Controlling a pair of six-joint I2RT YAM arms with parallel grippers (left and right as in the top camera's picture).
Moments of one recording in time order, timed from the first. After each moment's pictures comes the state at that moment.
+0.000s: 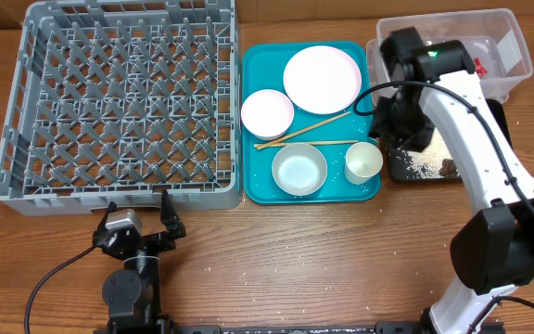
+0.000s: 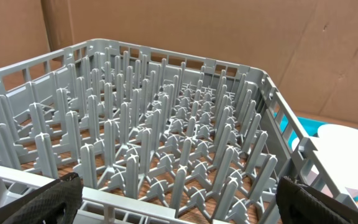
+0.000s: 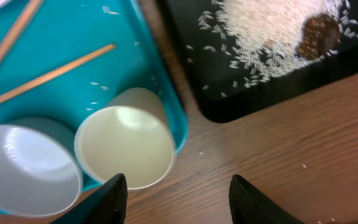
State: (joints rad) left arm 0.09 0.01 0.01 -0.07 -0.08 -0.17; right arm 0.20 1.89 1.75 -1.42 0.05 0.58
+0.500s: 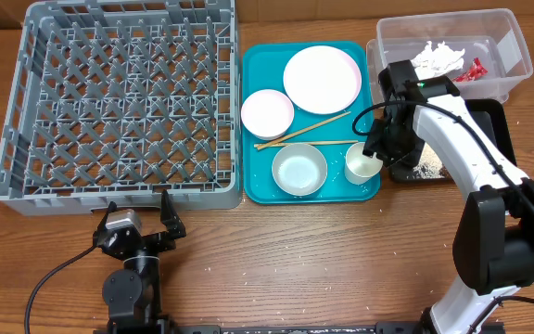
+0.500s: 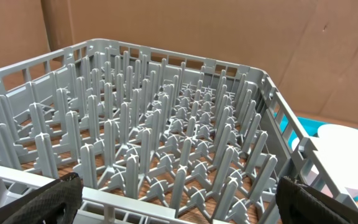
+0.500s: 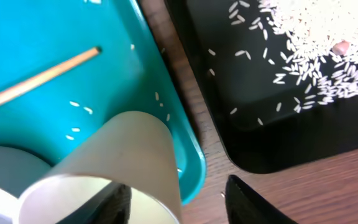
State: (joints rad) left arm 0.09 0.01 0.01 -0.07 -0.09 -0.17; right arm 0.18 1.89 1.47 -1.12 -0.02 0.57
